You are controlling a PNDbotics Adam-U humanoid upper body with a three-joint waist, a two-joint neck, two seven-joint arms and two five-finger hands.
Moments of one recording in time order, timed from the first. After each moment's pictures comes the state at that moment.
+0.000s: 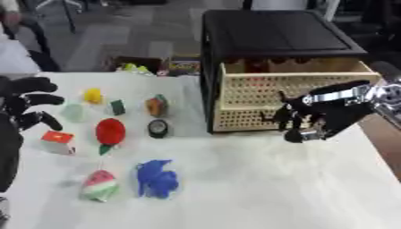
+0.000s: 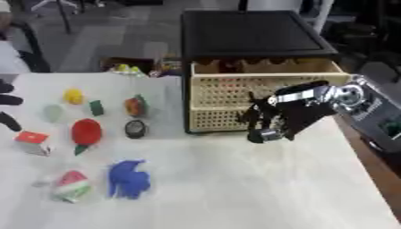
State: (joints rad) left arm -0.31 0.24 -0.07 -1.98 0.02 0.08 0.02; right arm -0.69 -0.86 0.35 -1.53 0.01 0.15 0.89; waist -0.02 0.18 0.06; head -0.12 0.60
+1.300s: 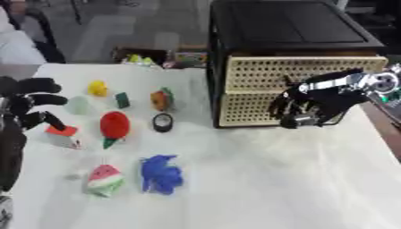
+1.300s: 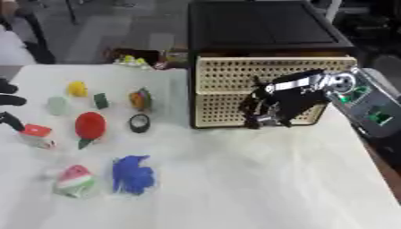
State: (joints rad) left arm -0.31 0.23 -0.07 -1.98 0.01 0.08 0.01; right arm -0.76 -0.82 0.36 -1.43 0.04 0.12 0.89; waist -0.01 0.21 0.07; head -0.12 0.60
